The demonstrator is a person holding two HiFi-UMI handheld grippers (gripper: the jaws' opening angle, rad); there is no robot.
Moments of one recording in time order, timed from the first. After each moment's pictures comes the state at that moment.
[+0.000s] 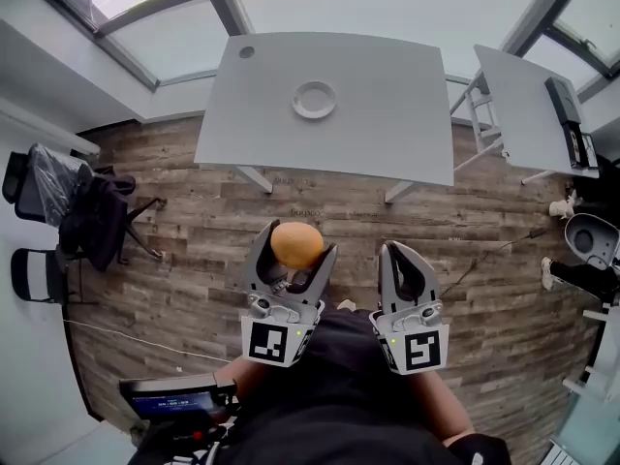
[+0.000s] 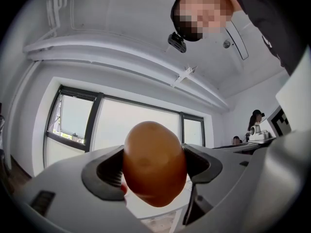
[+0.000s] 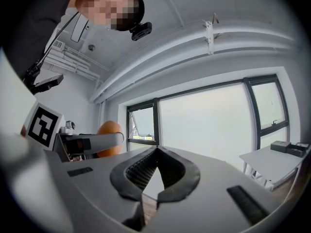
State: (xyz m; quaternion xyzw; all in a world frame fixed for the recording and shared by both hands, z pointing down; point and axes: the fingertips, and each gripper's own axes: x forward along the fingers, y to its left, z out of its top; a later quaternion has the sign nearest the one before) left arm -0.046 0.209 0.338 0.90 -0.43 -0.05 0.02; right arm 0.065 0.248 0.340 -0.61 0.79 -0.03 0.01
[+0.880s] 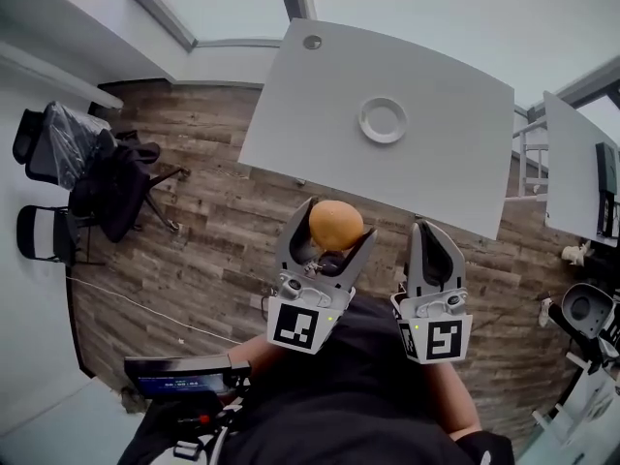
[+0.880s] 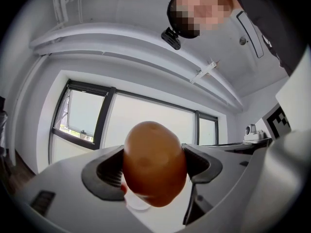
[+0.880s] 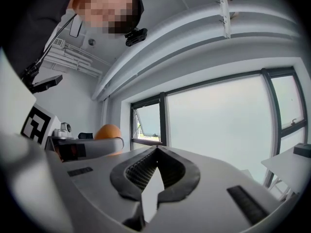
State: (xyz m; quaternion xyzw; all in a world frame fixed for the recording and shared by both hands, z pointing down) left arm -0.119 0.036 0.330 0.88 -0.47 -0.05 0.04; right arm -0.018 0.055 0.324 -0.58 0.82 -0.03 -0.01
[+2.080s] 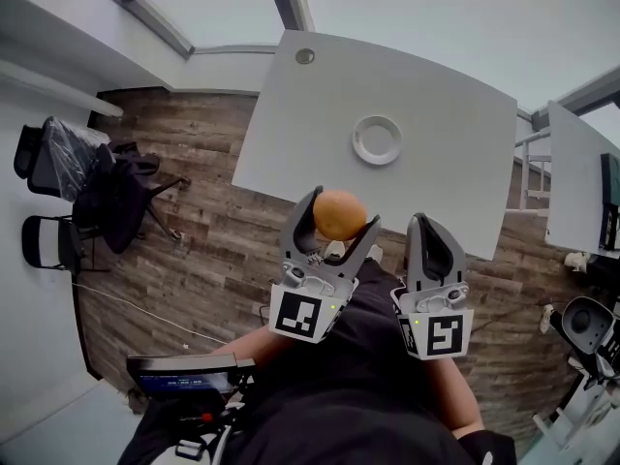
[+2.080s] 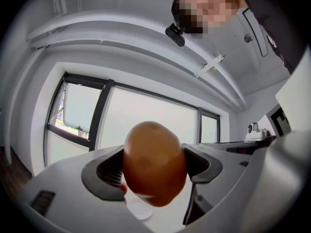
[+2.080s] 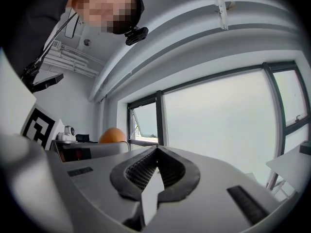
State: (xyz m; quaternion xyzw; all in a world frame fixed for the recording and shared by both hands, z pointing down) left arm -0.076 -0.050 0.340 0.88 -0.47 -0.03 0.06; right arm 0.017 -0.026 0.326 -0.57 0.82 -0.04 0.00
